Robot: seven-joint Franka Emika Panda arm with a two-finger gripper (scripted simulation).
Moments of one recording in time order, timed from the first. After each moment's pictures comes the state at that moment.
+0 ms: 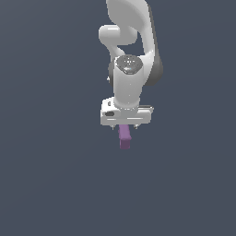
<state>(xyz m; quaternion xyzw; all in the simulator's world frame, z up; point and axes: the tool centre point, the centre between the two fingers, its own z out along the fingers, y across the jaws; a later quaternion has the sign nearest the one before) 0.004 0.029 0.169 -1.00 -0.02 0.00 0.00</state>
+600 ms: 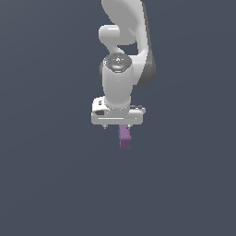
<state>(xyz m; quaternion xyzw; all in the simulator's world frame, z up) 0.010 -0.004 0.176 -1.00 0.00 0.00 -0.01</state>
